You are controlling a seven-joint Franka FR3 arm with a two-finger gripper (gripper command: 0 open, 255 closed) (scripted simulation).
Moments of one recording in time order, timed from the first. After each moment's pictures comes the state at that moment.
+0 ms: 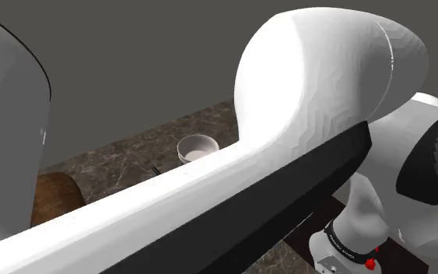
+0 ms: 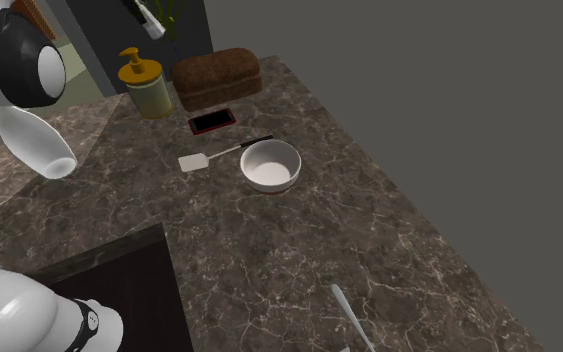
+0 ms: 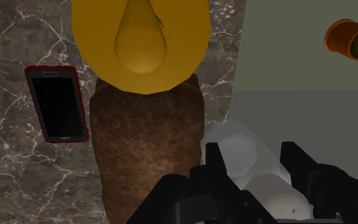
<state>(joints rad) 0.96 0.64 0.41 -0.97 -0.42 1.77 1.21</state>
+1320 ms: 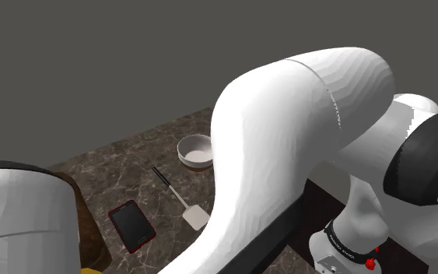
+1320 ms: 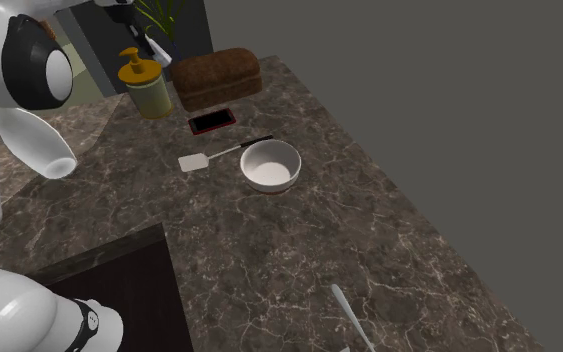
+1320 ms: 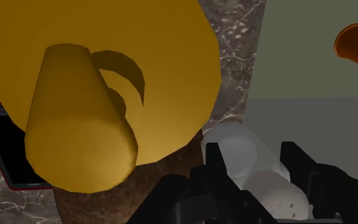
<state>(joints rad) 0.95 0.66 0.40 -1.19 -0.46 2.00 1.29</state>
